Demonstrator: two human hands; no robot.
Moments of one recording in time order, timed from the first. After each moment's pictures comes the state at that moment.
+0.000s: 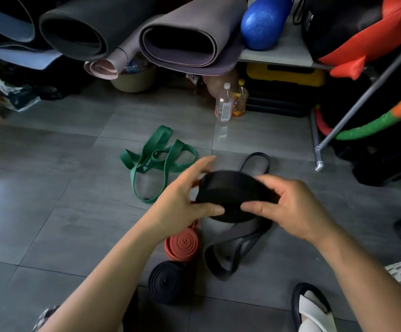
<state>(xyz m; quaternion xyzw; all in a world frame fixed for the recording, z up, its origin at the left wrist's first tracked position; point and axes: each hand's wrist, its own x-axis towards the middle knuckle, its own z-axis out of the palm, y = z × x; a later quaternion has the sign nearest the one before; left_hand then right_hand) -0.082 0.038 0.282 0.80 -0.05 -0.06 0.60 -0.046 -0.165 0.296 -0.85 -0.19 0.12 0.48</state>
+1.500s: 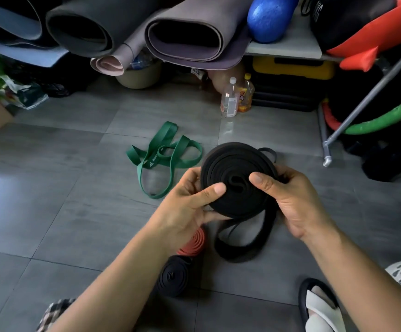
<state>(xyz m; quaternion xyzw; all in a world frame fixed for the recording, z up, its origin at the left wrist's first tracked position) -0.095 0.027 0.288 0.47 0.11 -0.13 0.86 -0.047 -0.142 0.283 -0.66 -0.04 0.13 0.74</state>
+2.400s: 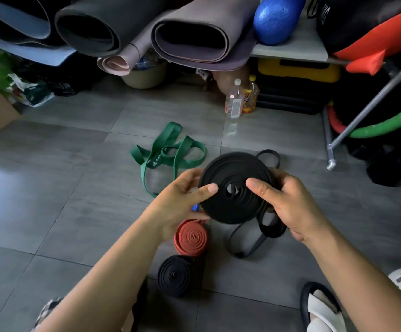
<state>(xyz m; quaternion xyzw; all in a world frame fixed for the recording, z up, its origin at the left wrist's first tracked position) -0.092 0.045 0.284 0.61 0.16 -0.15 0.76 -0.047 -0.139 0.272 -0.72 -0.07 0.14 0.68</state>
